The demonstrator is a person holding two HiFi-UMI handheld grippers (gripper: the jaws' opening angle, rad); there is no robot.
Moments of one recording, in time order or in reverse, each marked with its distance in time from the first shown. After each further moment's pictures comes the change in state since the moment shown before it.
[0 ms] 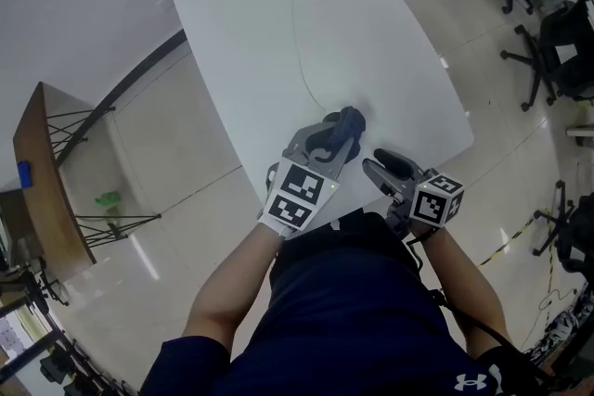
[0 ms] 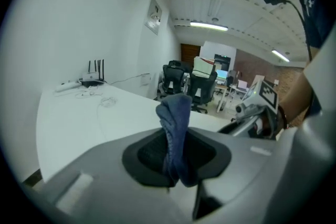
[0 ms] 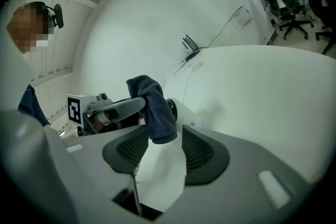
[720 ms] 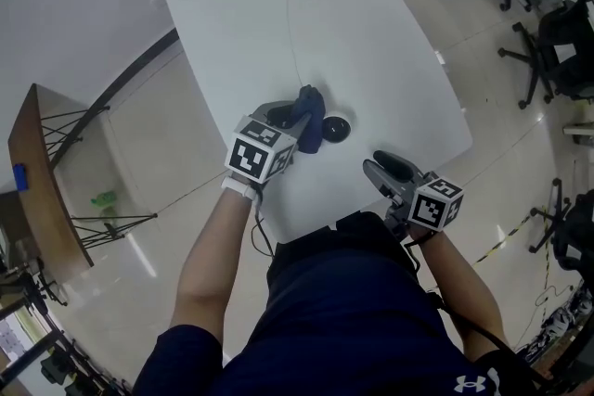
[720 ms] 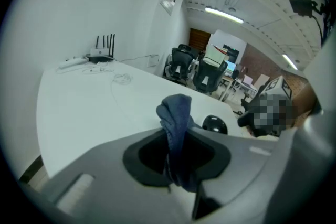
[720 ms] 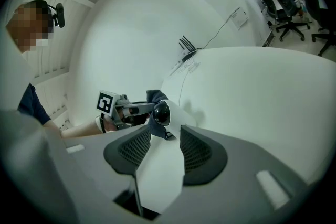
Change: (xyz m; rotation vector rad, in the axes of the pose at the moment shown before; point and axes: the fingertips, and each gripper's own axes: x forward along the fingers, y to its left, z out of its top) left arm 0.006 0.090 -0.042 -0.131 0.207 -0.022; right arm 0.000 -0.007 0.000 0.008 -0.003 -0.035
